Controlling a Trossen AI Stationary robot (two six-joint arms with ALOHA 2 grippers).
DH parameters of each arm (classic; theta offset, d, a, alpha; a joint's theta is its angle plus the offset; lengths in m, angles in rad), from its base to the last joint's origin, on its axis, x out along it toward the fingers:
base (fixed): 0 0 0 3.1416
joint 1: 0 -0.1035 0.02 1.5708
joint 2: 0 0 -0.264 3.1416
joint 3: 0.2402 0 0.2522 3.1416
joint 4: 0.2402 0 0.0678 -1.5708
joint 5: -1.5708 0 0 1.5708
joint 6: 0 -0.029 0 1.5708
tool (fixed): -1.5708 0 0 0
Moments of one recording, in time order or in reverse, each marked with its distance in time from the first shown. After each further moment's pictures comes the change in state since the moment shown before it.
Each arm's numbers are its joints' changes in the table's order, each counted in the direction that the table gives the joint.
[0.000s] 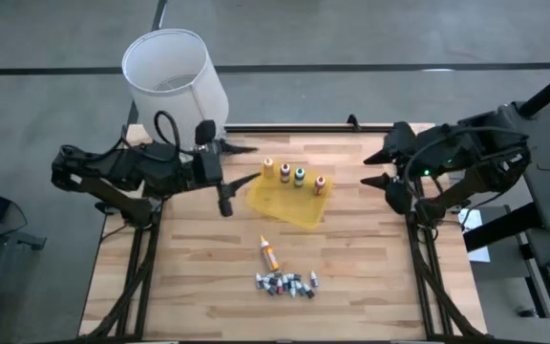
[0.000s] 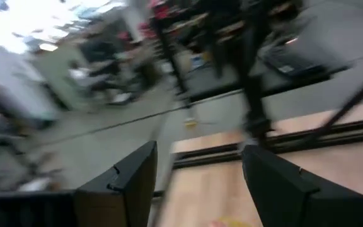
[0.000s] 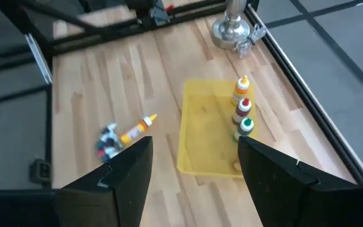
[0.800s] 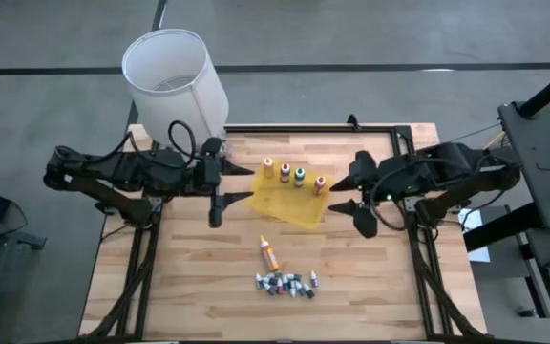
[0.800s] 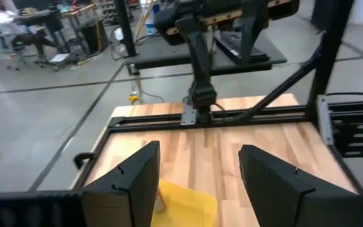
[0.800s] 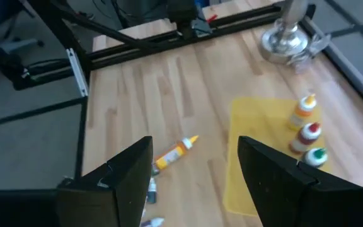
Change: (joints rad) left arm -0.040 -0.122 -0.235 0.020 0.220 0.269; right arm -0.025 -0.084 -0.476 -0.525 -0.080 -0.025
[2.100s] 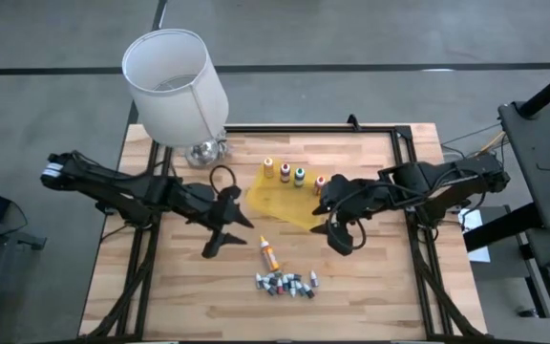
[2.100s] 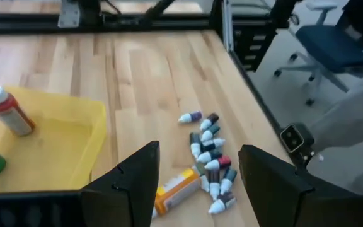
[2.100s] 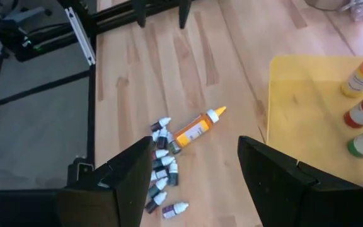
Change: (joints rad) left arm 0.000 -0.025 -0.436 -0.143 0.424 0.139; right arm 0.000 0.102 -0.134 -0.129 -0.126 -0.072
